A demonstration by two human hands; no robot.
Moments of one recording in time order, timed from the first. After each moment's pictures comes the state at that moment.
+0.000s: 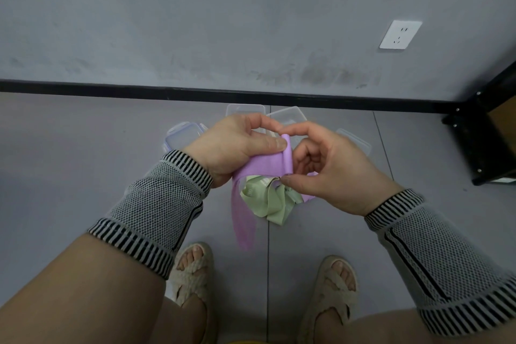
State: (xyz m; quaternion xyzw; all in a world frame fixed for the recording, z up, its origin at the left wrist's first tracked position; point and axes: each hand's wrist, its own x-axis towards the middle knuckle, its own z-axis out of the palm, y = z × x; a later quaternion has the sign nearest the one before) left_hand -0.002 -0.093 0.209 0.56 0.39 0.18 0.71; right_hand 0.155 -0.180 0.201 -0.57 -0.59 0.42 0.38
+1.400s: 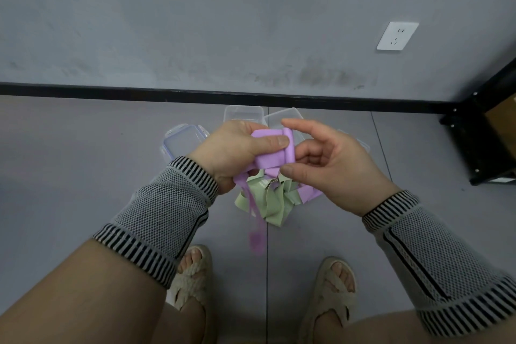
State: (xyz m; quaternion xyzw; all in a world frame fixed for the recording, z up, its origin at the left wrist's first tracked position) left_hand 0.009 -0.107 0.224 0.51 0.44 0.19 0.71; right_hand 0.156 -0.179 0.198 -0.55 -0.52 0.47 0.45
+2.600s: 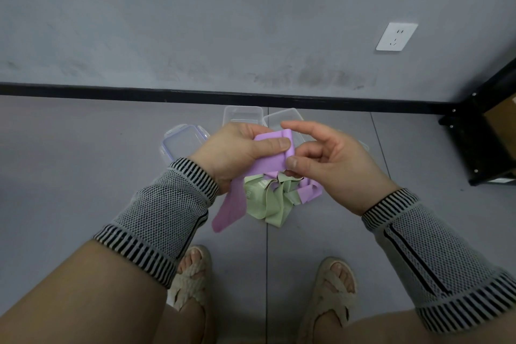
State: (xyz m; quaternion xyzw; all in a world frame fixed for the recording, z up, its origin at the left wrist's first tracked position) left_hand 0.006 -0.102 0.212 0.54 0.42 0.19 0.70; right_hand 0.157 -0.180 0.201 -0.56 -0.50 0.48 0.45
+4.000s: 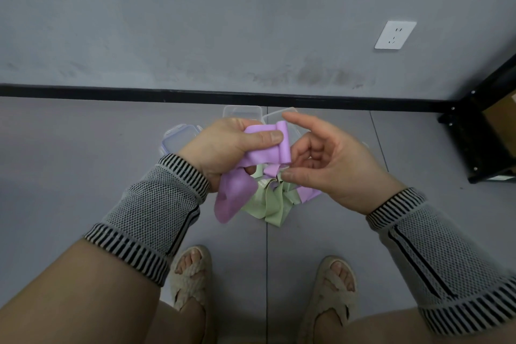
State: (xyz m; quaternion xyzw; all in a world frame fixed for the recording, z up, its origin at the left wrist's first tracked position) left_hand 0.001 -0.103 0.227 0.52 0.42 0.18 0.72; right_hand 0.161 -0.180 0.202 -0.55 -0.55 0.46 0.43
